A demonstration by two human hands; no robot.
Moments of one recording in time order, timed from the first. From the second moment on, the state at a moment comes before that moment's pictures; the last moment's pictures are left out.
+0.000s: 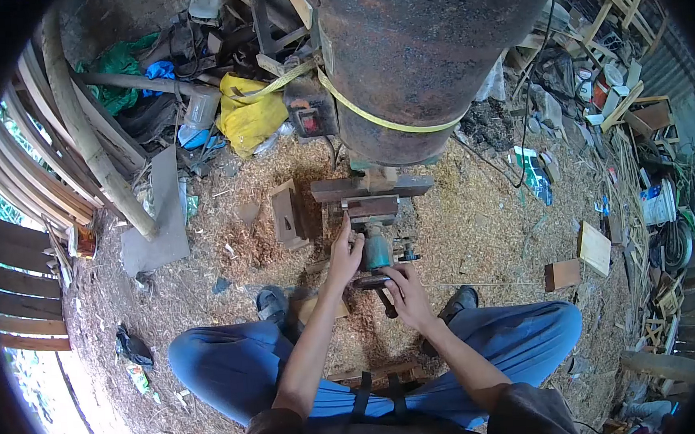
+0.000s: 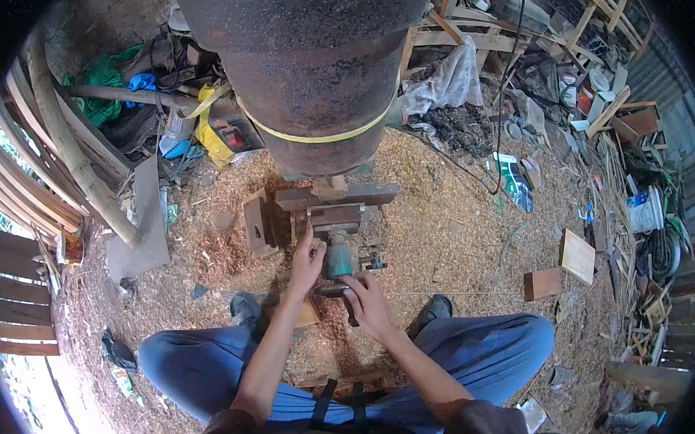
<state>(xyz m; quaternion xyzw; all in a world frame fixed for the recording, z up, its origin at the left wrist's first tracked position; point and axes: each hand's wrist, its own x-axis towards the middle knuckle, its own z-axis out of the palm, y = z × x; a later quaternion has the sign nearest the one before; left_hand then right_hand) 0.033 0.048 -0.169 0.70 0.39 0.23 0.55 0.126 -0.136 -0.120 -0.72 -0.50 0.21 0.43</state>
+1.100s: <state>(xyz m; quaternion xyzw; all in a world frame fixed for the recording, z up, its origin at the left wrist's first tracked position) 0.045 0.093 -0.156 0.77 0.40 0.24 0.42 0.178 -0.077 -0.121 -0.74 -0.42 0.16 0.51</state>
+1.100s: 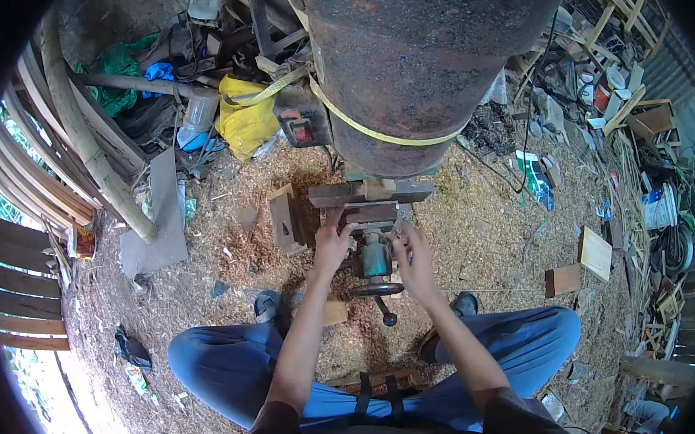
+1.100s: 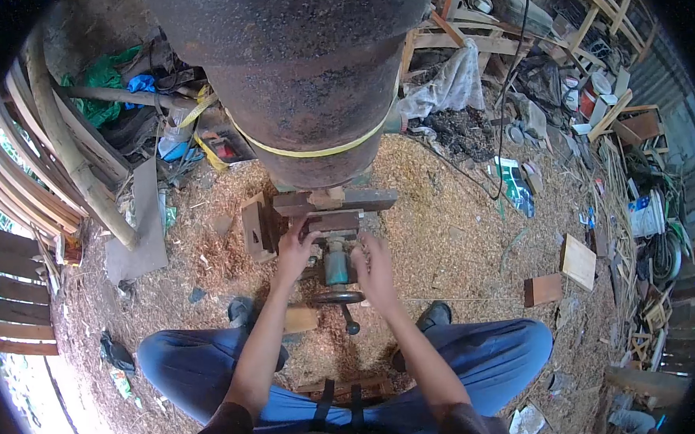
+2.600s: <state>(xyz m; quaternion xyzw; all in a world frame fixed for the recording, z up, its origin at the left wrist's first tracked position) 0.047 0.094 -0.170 0.79 0.38 0.26 0.39 0.209 -0.025 -0.153 -0.74 -0.44 0.14 0.49</state>
